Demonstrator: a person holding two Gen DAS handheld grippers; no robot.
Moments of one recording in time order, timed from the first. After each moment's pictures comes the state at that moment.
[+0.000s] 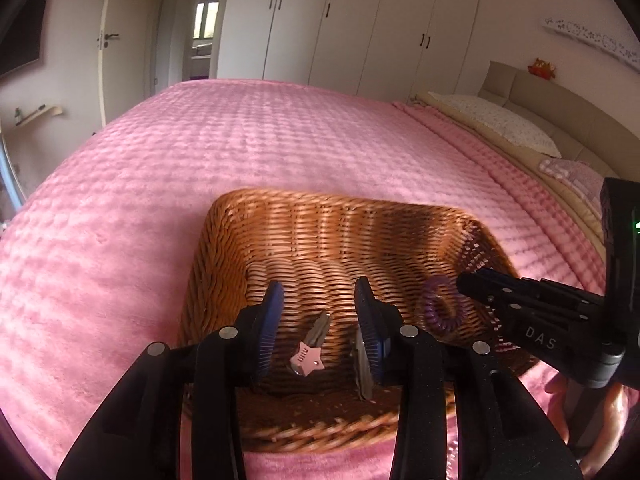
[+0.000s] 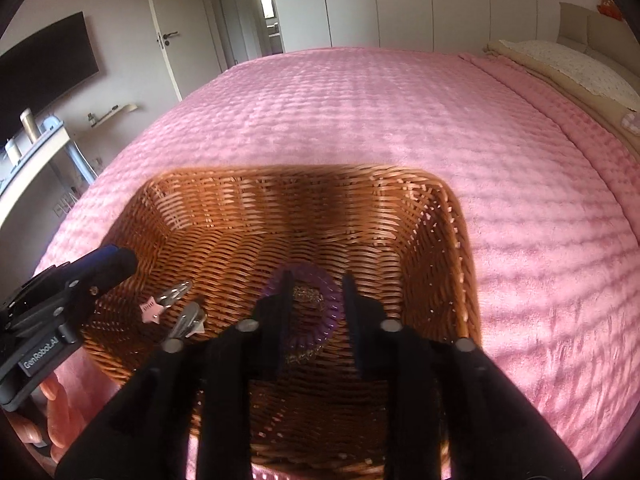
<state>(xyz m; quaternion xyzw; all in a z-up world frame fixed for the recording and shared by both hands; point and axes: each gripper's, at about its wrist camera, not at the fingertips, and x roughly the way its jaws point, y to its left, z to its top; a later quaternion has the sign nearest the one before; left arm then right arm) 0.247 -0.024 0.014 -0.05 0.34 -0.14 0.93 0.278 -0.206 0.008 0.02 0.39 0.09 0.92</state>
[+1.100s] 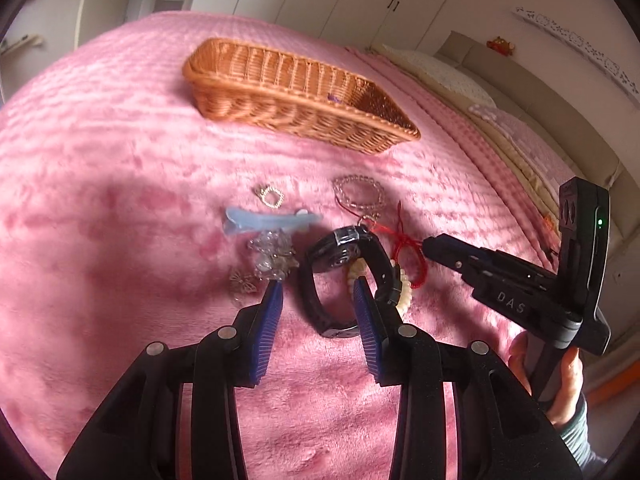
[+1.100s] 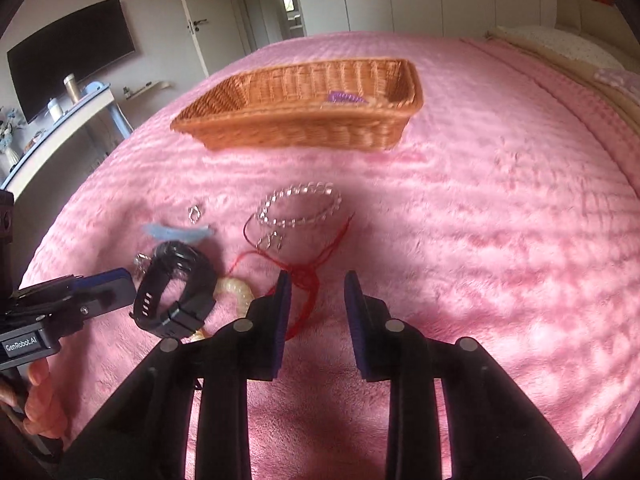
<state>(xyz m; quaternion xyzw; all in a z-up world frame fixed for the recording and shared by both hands) 0.035 -0.015 -0.047 -0.11 0.43 -0.23 0.87 0.065 -0.232 -0.041 0.01 0.41 0.13 0.90</state>
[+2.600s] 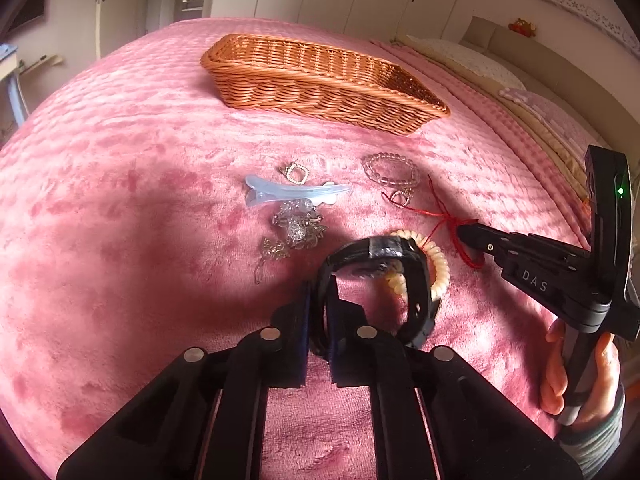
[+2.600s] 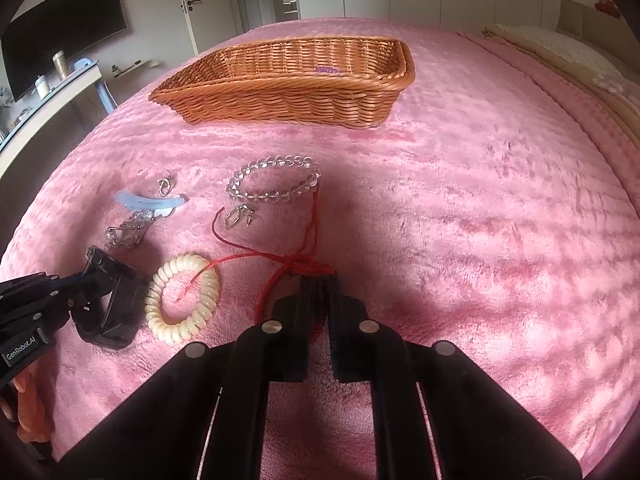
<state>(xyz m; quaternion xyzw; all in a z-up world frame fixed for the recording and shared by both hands) 0.024 -0.025 -0.058 -0.06 0.43 -0.16 0.89 0.068 -0.232 -0.056 -0.02 0.42 0.11 0.90</state>
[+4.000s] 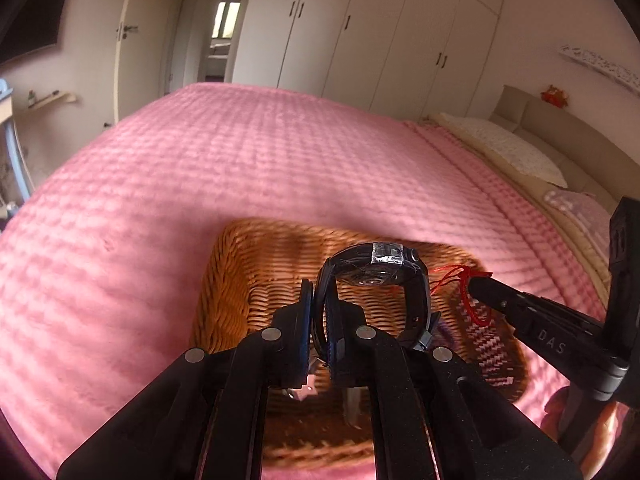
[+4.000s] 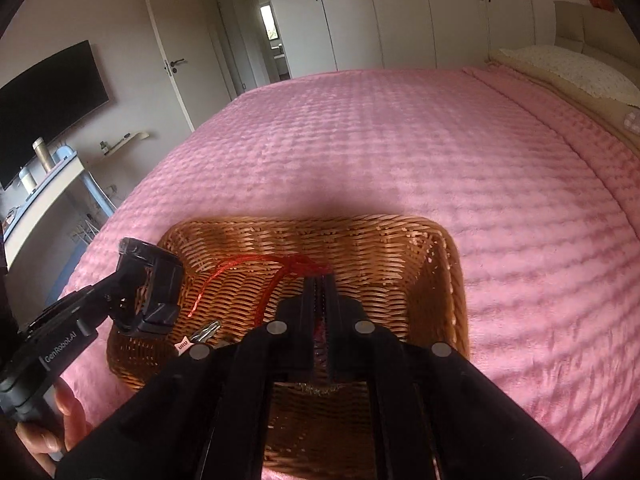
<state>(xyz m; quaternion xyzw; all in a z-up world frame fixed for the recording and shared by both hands) 0.267 -0.024 0.024 -0.09 0.34 -0.11 0.93 0.291 -0.206 0.031 0.05 0.37 0.11 0.92</state>
